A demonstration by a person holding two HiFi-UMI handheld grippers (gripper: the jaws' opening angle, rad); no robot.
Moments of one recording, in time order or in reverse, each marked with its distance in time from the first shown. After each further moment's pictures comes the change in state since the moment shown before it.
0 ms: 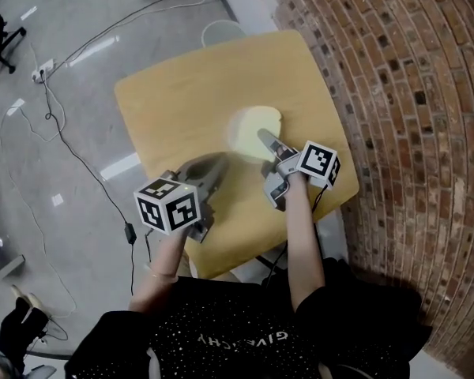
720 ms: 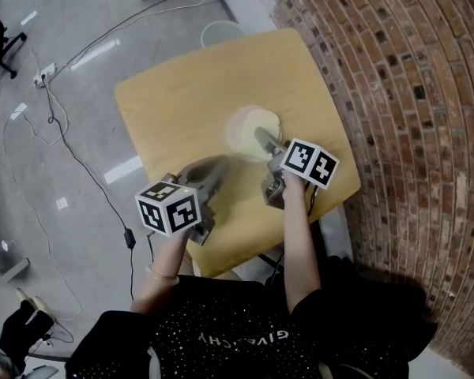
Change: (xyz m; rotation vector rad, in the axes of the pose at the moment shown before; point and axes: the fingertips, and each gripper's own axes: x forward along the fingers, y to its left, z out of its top) left arm -0.004 -0.005 -0.008 -0.009 0.019 0.006; right arm -0.018 -0.032 0.012 -0.290 -0.057 -0.381
